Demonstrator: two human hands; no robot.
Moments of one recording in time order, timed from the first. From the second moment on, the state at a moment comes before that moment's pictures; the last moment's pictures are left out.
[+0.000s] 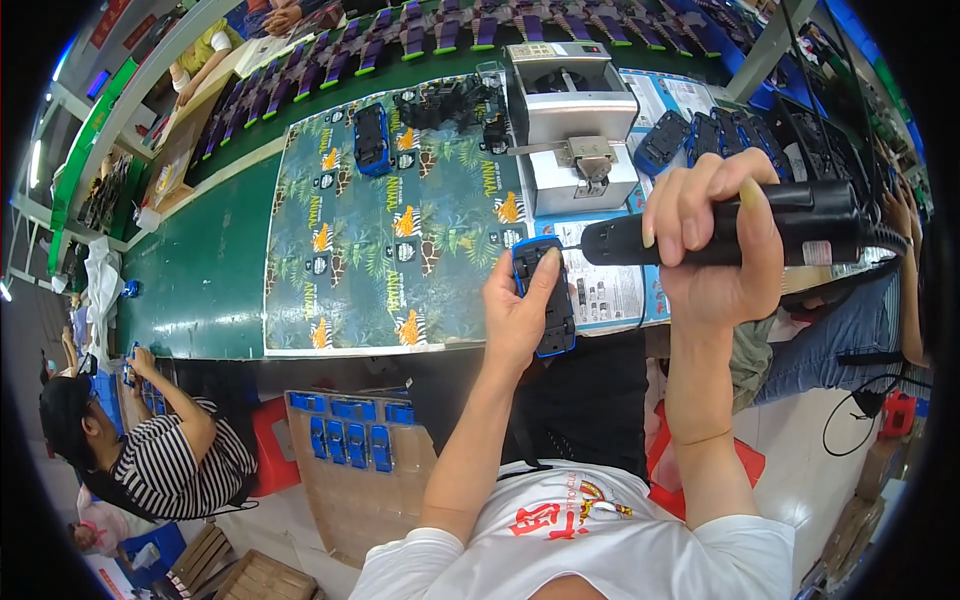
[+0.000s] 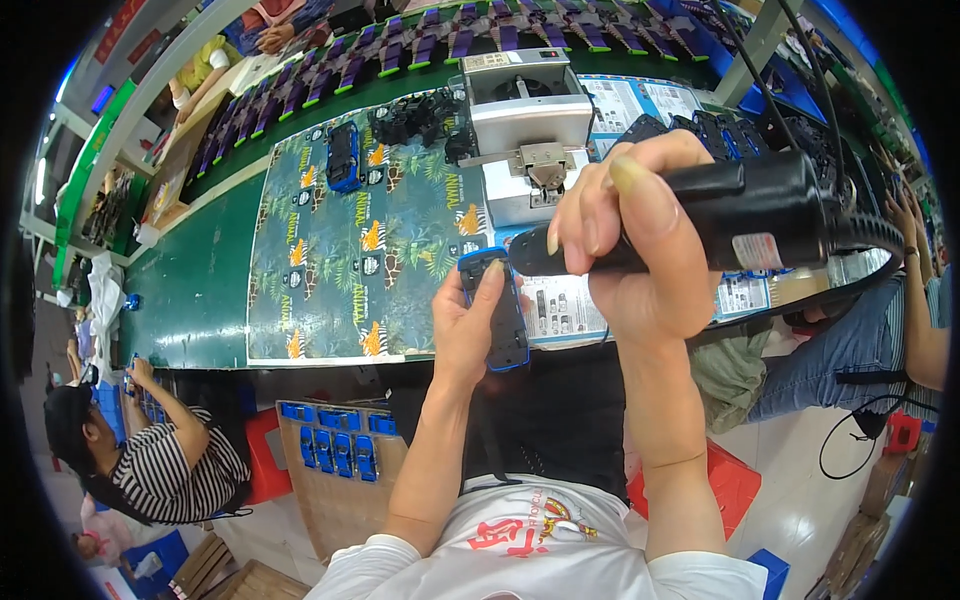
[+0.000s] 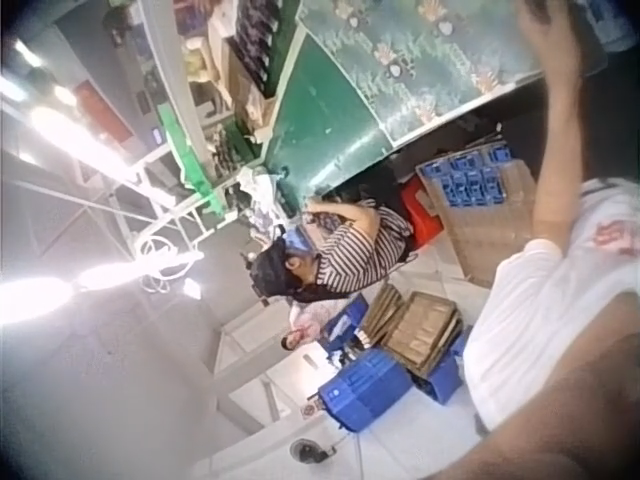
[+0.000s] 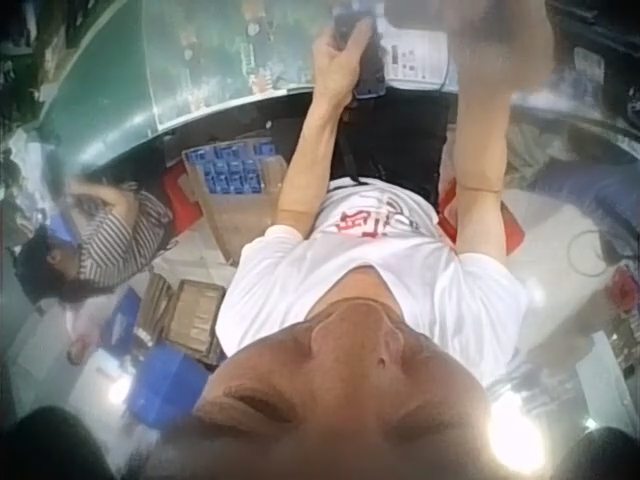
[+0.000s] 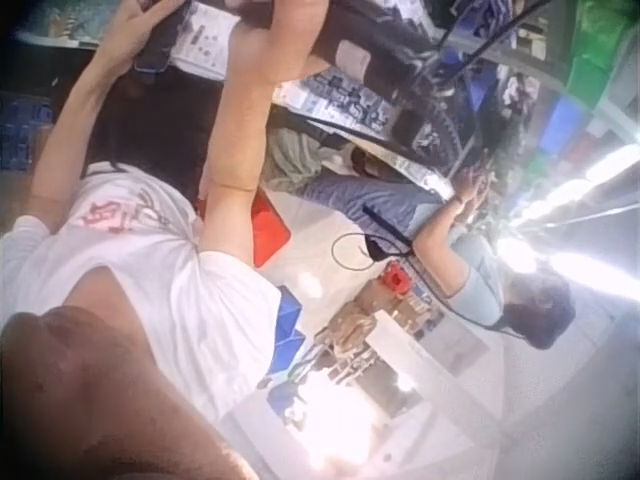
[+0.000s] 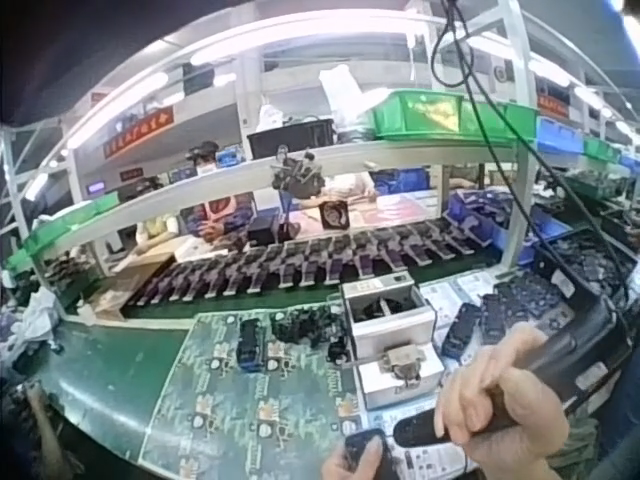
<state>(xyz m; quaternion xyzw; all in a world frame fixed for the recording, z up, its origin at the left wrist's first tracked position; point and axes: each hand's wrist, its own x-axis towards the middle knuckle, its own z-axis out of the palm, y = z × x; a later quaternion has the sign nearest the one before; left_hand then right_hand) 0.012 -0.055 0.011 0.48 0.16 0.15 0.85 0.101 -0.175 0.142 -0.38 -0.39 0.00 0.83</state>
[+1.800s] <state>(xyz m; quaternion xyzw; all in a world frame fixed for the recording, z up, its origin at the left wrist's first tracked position) 0.010 -0.034 0.016 0.27 0.24 0.16 0.92 0.120 -0.181 0.143 -0.35 -0.46 -0.08 0.81</state>
